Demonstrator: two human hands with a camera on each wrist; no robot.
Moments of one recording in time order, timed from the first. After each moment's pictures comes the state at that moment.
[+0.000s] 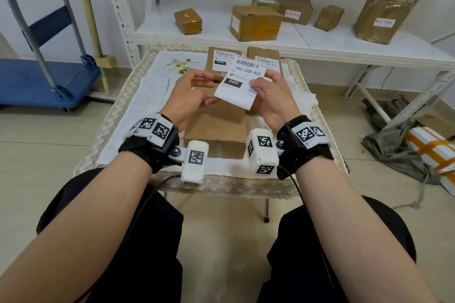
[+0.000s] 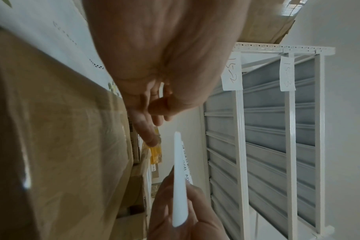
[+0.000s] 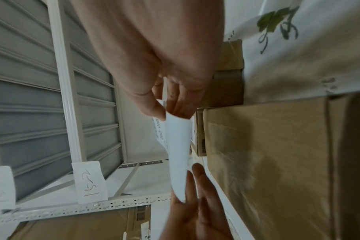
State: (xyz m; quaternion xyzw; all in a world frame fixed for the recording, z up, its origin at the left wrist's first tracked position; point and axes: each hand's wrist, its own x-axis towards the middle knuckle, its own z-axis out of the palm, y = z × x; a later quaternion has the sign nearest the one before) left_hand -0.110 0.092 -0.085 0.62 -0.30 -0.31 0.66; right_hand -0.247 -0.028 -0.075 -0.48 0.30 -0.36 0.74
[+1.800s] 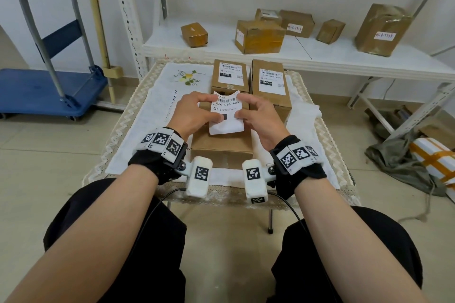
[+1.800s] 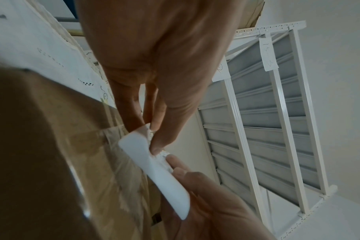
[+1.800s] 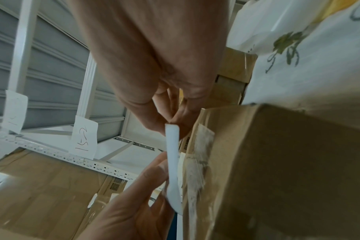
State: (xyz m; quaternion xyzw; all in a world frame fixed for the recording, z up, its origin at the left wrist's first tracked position) left_hand -0.091 0.092 -0.104 0.74 -0.32 -0.25 0.54; right_hand -0.224 -0.023 -0.111 -0.67 0.32 -0.29 0.60
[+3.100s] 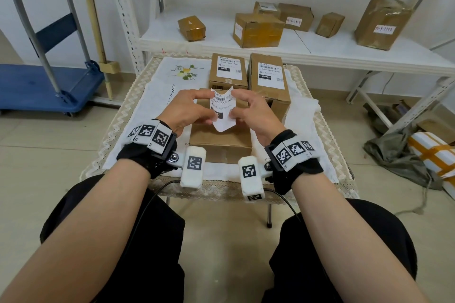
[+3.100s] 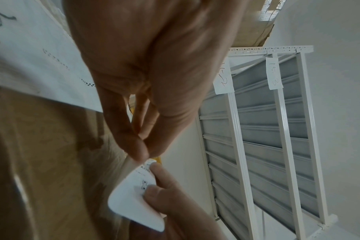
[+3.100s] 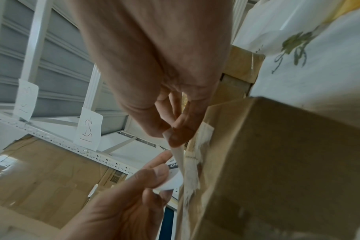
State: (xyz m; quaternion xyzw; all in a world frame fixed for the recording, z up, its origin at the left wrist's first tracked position) left_hand -0.101 0.108 -0.082 0.69 -0.31 -0.35 0.55; right_hand -0.224 -0.015 -0.107 -0.73 0.32 -0.25 0.55
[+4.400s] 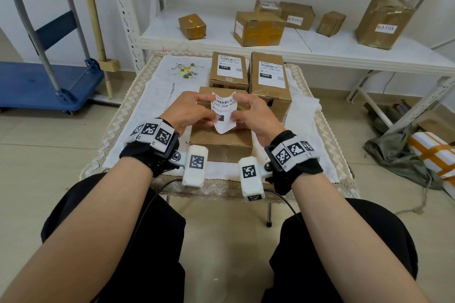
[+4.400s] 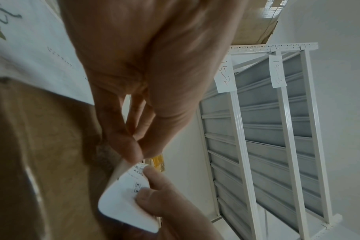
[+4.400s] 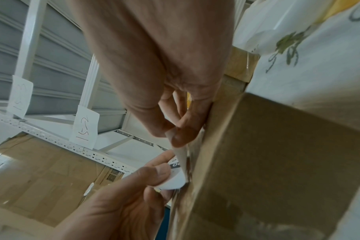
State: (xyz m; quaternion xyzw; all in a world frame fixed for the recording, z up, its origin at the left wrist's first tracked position) left_hand -0.101 0.103 -0.086 0.71 -0.29 -0.37 0.52; right_hand -0.228 0.001 -0.098 -0.70 0.34 -0.24 0.58
